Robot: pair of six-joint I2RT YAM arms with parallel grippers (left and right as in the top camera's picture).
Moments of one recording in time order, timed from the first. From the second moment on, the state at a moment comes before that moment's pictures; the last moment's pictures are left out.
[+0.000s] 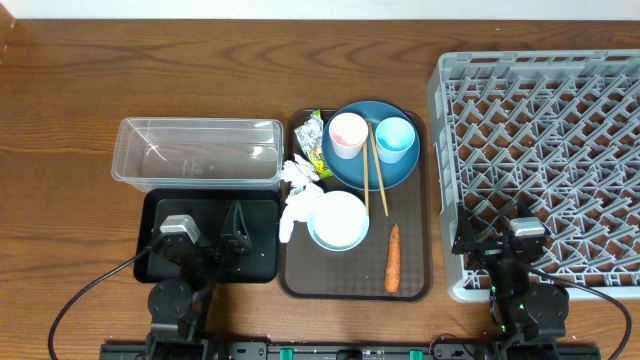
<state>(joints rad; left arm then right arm) -0.08 0.01 0.03 -0.13 0.01 -0.35 0.06 0.01 0.01 -0.07 -0.05 0.03</state>
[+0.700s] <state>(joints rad) -0.08 0.14 0.43 -0.59 0.05 -0.35 0.06 0.01 0.01 -0.07 -0.05 0.03</state>
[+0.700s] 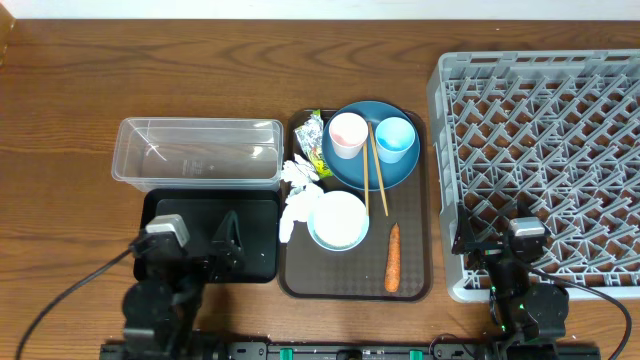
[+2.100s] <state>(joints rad) -0.38 1.09 1.12 -1.26 0.02 -0.38 0.06 0.01 0.01 -0.07 -0.05 0.03</state>
